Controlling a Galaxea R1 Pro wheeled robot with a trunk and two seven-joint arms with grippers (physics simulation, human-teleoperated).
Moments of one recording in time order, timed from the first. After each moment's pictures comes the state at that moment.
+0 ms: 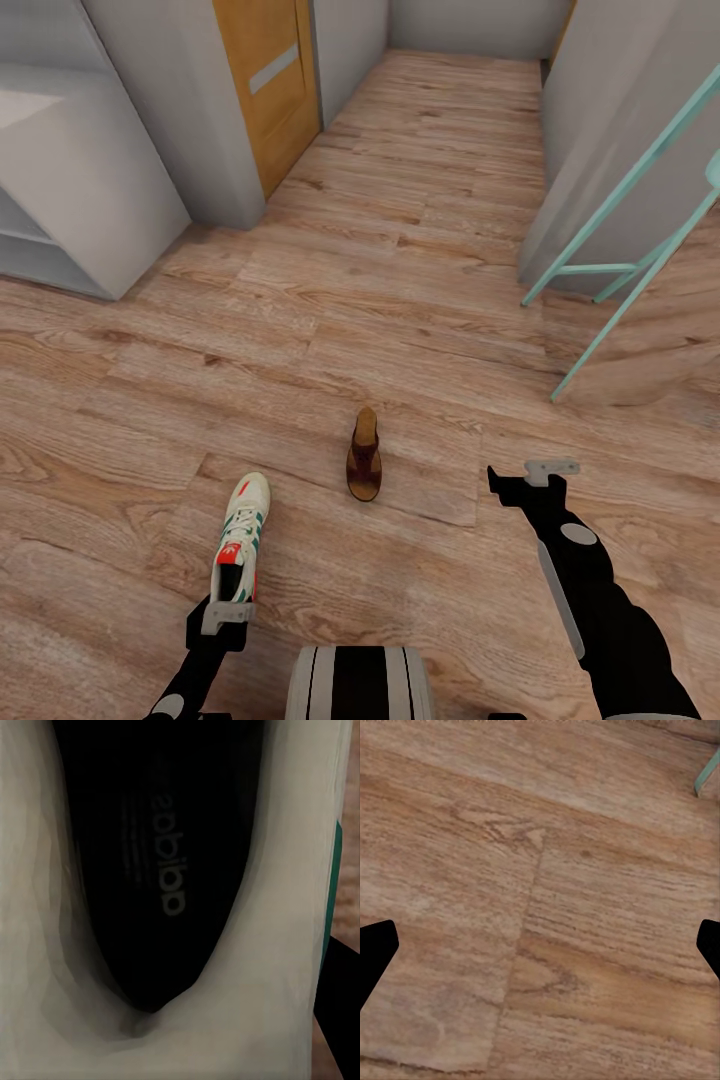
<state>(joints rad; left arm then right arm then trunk) -0.44 0.04 0.00 -0.27 -0.05 -0.56 0.00 -0.40 -0.06 -0.08 -1.40 0.07 0.41 -0.02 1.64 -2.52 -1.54</state>
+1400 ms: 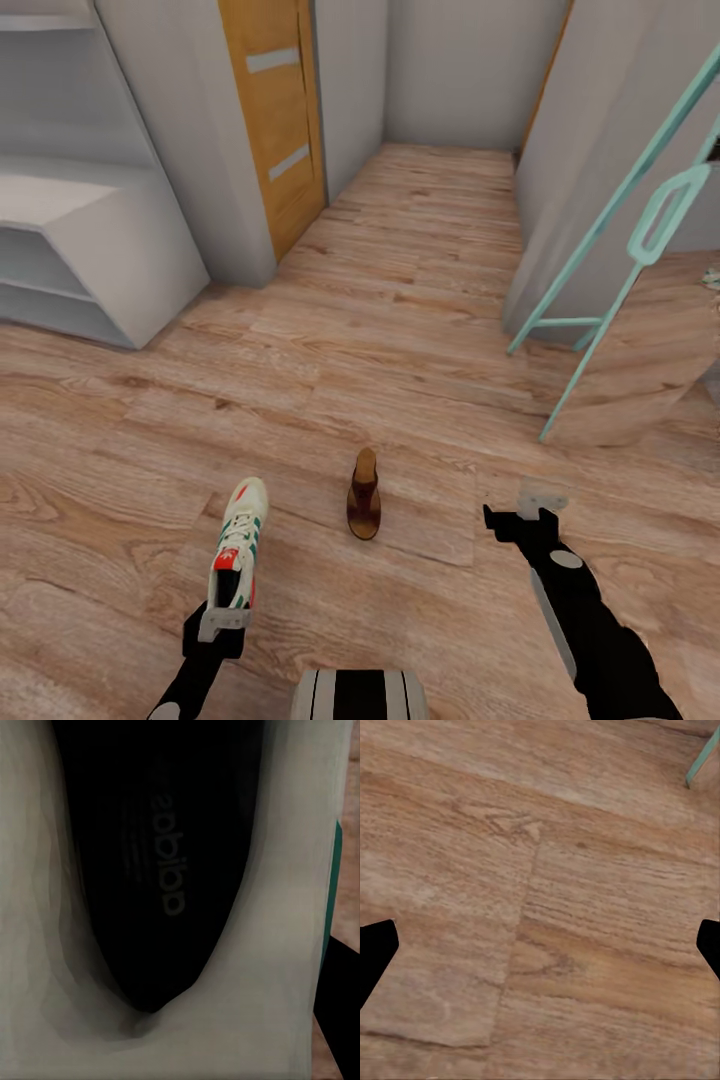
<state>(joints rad) -0.43 0.04 0.00 -0.26 -0.05 -0.57 0.00 -0.39 -0.06 -0.08 -1.20 0.07 0.36 -0.02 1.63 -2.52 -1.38</state>
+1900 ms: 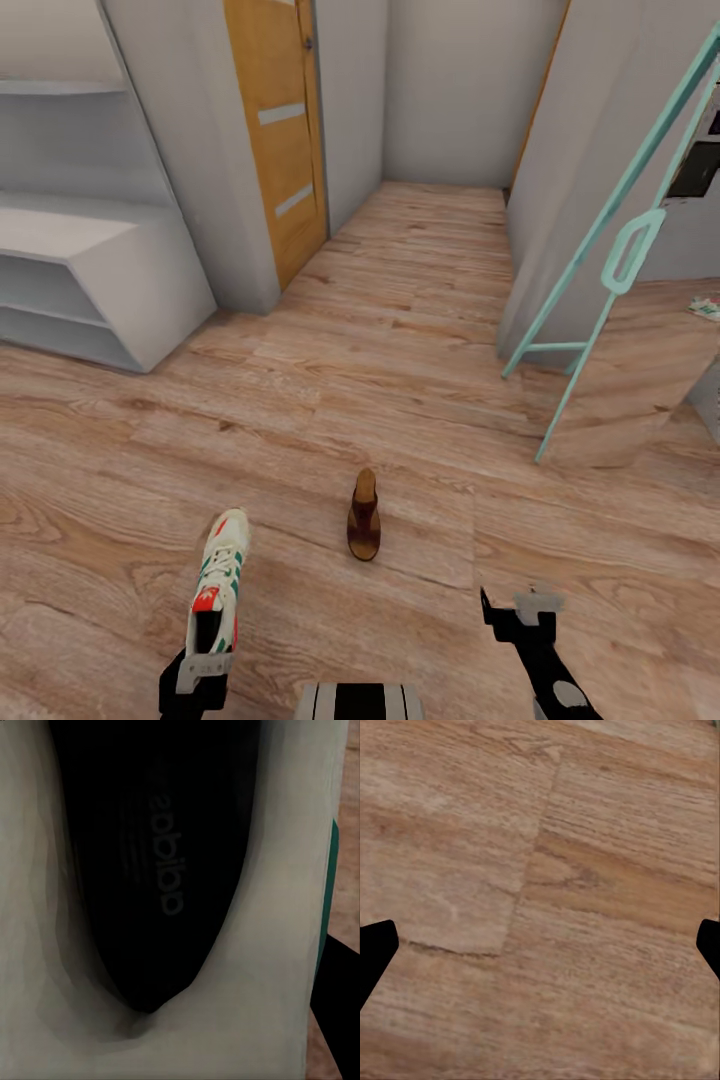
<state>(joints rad) -0.32 0.05 0.05 -0.27 -0.02 -0.60 0.00 -0.38 -0.07 -0.08 -0.45 0.07 -0.42 -0.02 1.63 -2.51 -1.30</state>
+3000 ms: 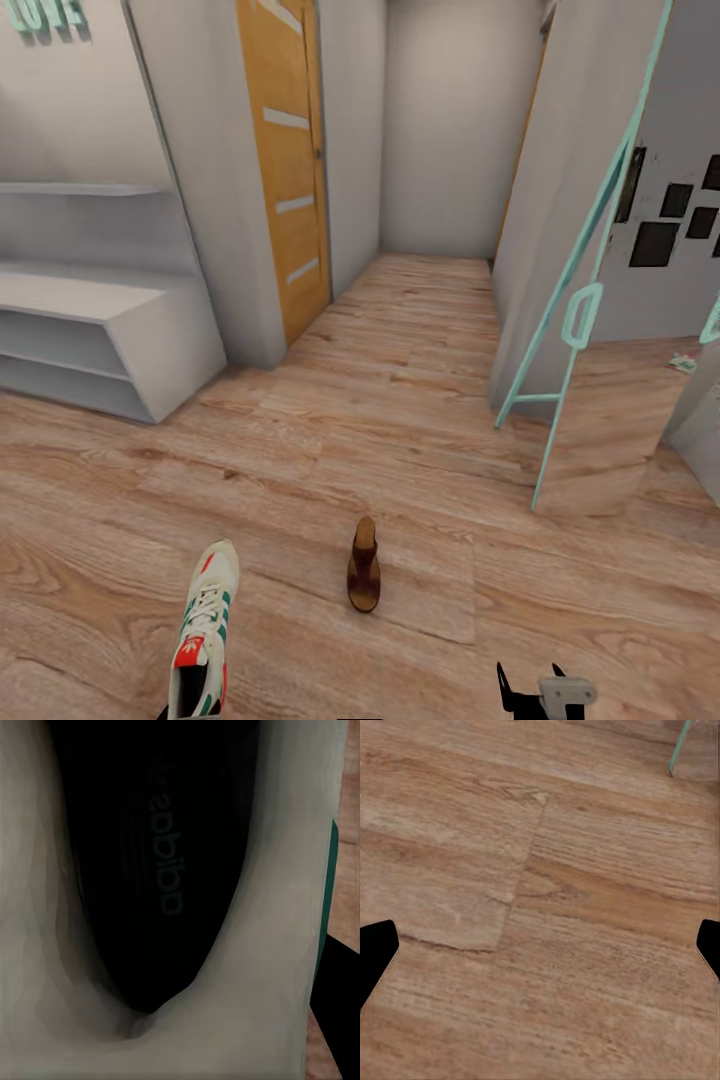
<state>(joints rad) -0.19 0.04 0.05 -0.26 0.01 -0.75 0.00 -0.37 -0.09 -0.07 -0.03 0.06 -0.82 -0.02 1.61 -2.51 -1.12</state>
